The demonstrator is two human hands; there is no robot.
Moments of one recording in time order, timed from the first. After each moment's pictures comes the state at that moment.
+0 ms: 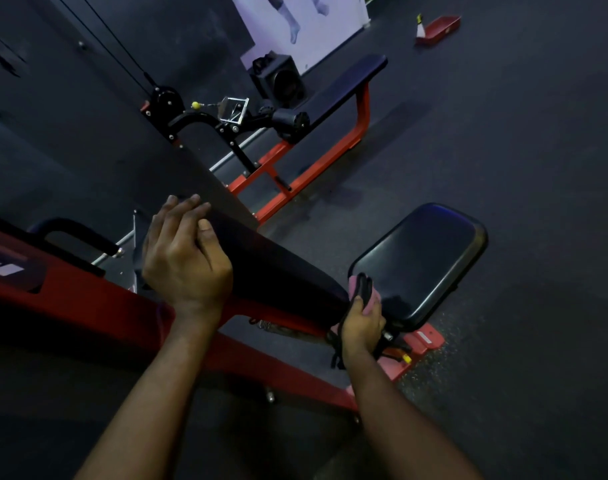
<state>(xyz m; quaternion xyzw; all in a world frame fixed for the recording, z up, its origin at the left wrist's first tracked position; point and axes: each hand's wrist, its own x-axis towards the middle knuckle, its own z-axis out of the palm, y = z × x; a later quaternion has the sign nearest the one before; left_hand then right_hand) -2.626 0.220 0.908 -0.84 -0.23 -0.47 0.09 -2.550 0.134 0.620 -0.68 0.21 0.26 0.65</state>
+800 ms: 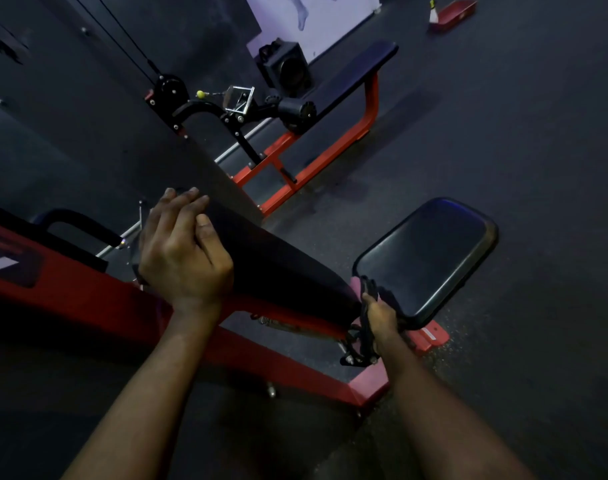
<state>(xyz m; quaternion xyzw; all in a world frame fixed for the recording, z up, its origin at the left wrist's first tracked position) -2.626 0.222 0.904 -0.84 -0.22 -0.48 0.11 -2.512 0.111 0.600 -0.61 0.18 0.41 0.65</state>
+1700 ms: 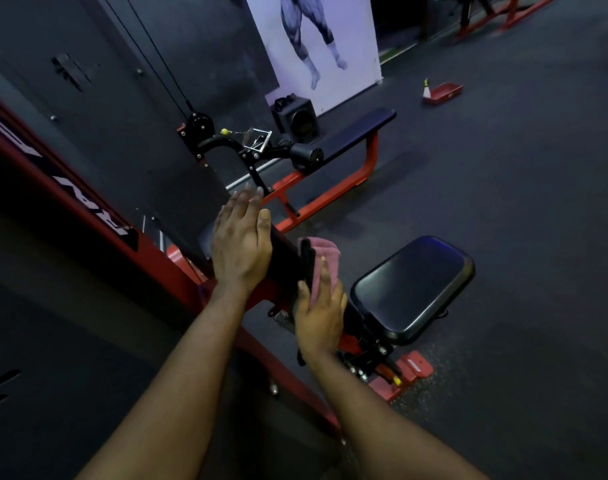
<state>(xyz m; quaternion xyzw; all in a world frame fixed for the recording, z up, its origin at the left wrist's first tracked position) -2.641 0.217 0.929 -0.91 -0.25 -0.32 0.04 -2.633 0.119 0.770 -0.76 -0.14 0.04 0.64</state>
